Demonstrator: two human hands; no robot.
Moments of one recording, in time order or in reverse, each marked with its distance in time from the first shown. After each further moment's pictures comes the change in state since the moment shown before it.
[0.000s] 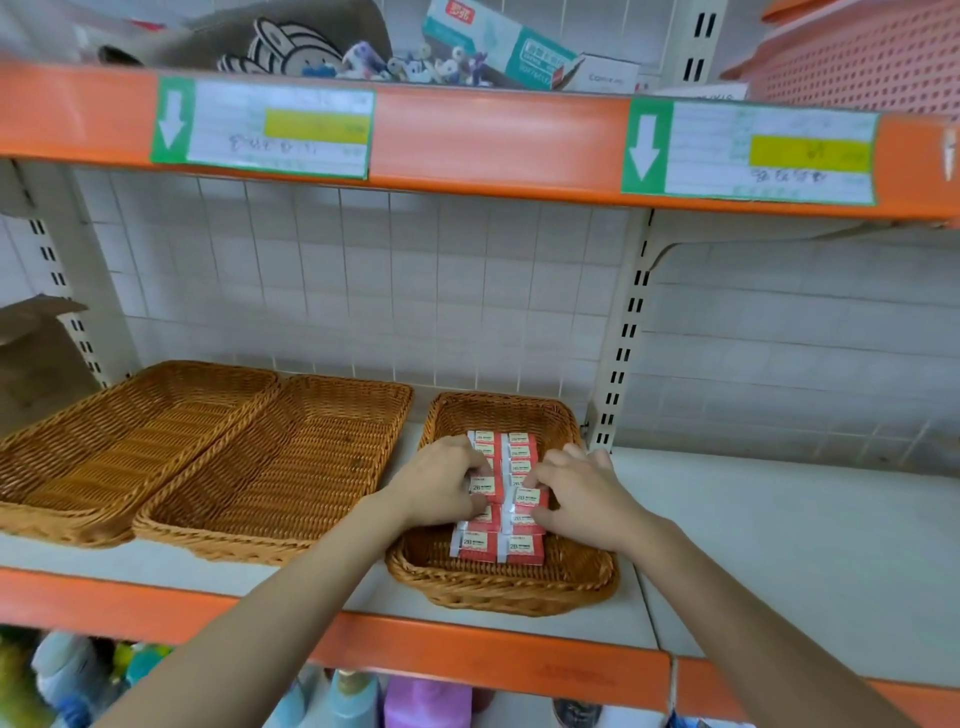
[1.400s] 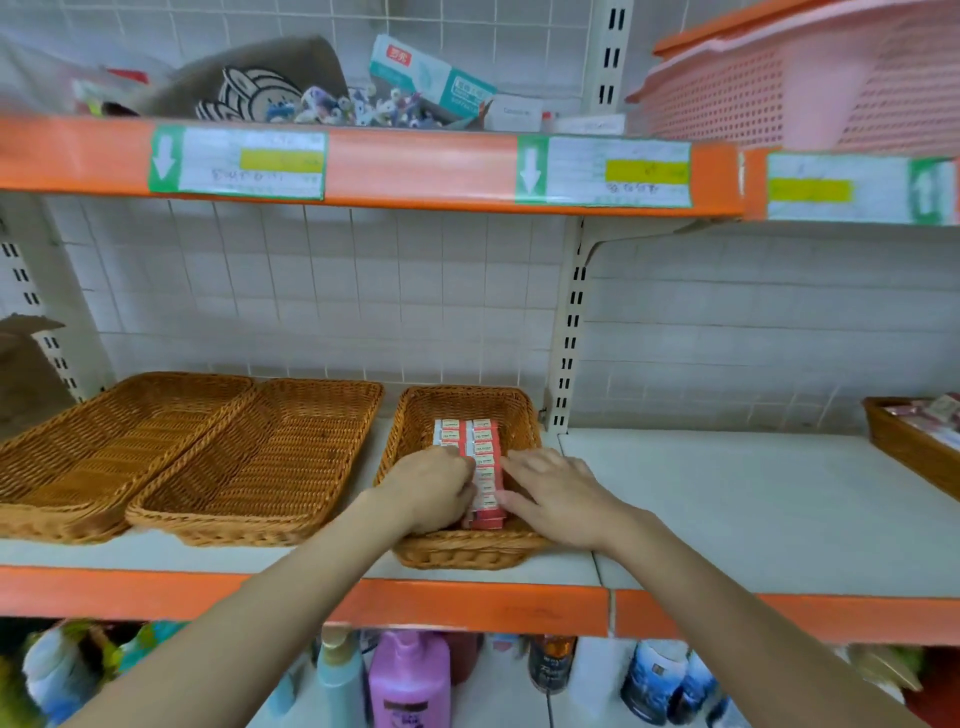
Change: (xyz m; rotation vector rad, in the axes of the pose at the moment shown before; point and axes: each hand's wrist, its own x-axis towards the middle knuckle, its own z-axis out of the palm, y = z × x) left_hand -0.028 0.054 -0.003 0.286 -0.095 0.020; right_hand -0.058 -0.009 -0.011 0.065 -0.138 0.066
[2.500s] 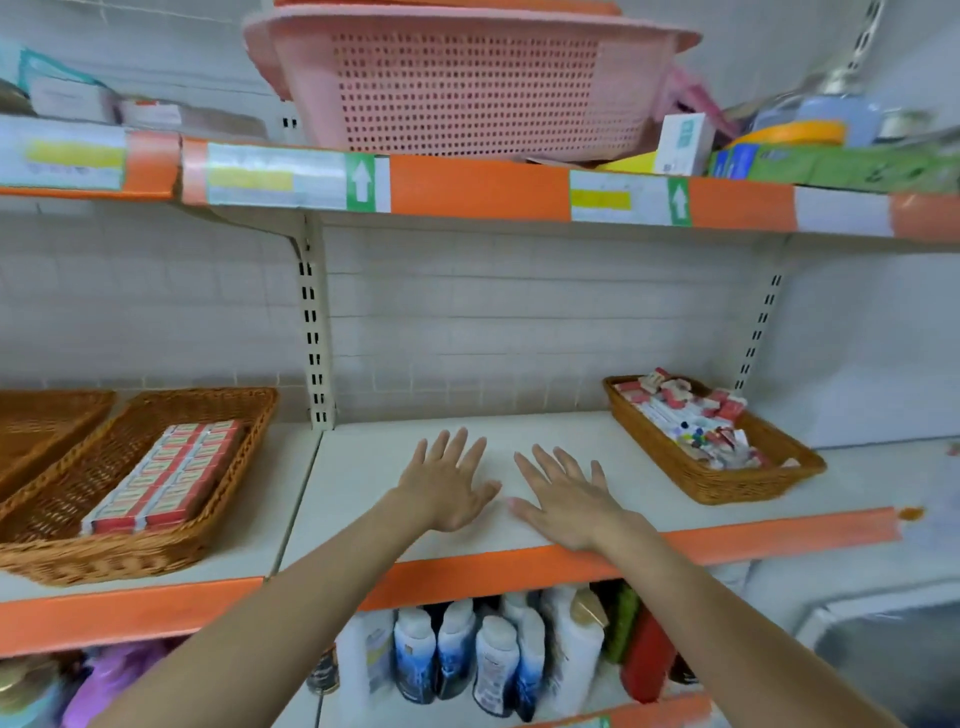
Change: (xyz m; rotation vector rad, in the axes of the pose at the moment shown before) left_hand 0.125 0.313 0.016 0.001 -0.165 0.035; right_hand -0.190 0.273 -0.006 -0.062 -0.099 0.376
